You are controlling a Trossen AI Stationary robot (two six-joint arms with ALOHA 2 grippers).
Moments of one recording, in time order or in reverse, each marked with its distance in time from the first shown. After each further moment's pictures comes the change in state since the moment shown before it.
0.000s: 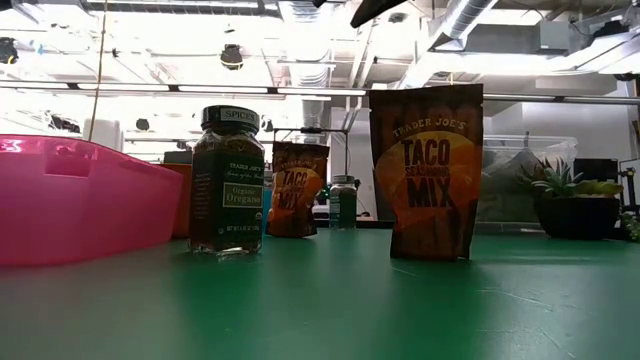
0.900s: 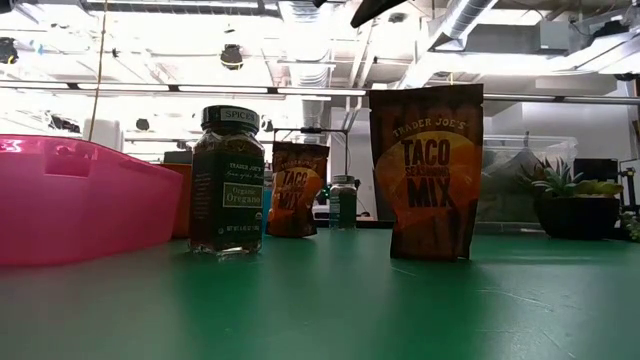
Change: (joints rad) left arm 0.026 -0.036 0.039 -0.122 -0.046 0.005; right arm 0.000 0.000 0.000 0.000 0.005 0.000
